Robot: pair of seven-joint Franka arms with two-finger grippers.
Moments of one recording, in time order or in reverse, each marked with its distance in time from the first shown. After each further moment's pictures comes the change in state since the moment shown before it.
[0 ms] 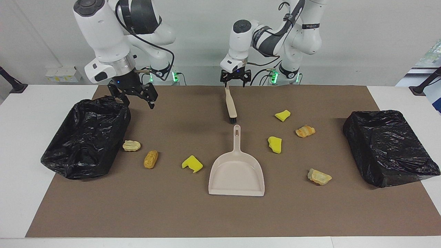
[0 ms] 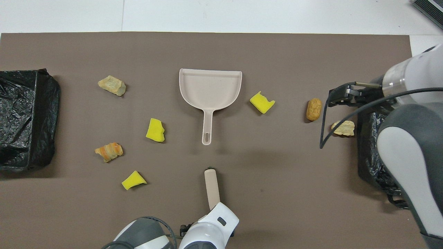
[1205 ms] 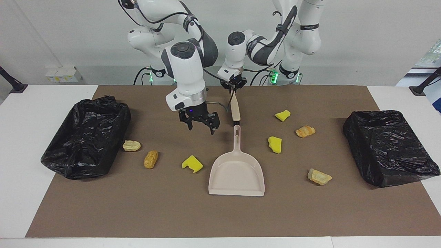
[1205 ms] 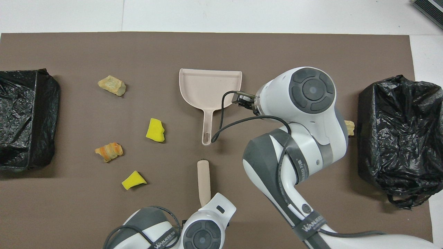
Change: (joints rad) left arm 0.037 0.083 0.036 0.030 -0.008 -0.019 0.058; right arm 0.310 0.186 0.001 -0.070 -0.041 0.375 0.479
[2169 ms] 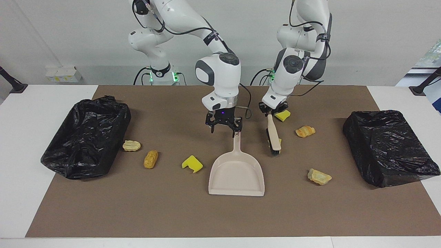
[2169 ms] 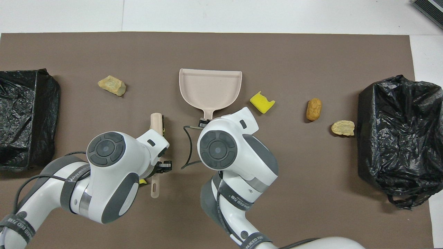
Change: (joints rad) left arm 0.450 0.056 0.013 0.086 -0.013 -0.073 0.472; right arm 0.210 0.094 0.000 -0.087 -0.307 0.162 0.309
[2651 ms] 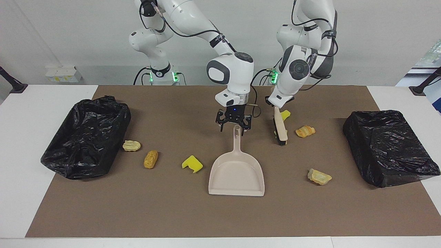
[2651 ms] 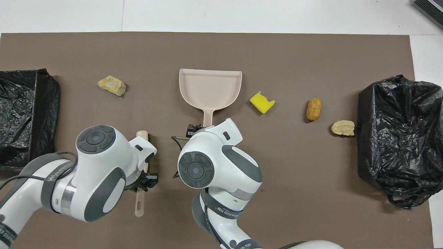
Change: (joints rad) left arm 0.072 -0.045 0.000 0.018 -0.001 -0.301 -0.003; right arm 0.047 0.028 -0.002 -0.001 -0.111 0.055 0.102
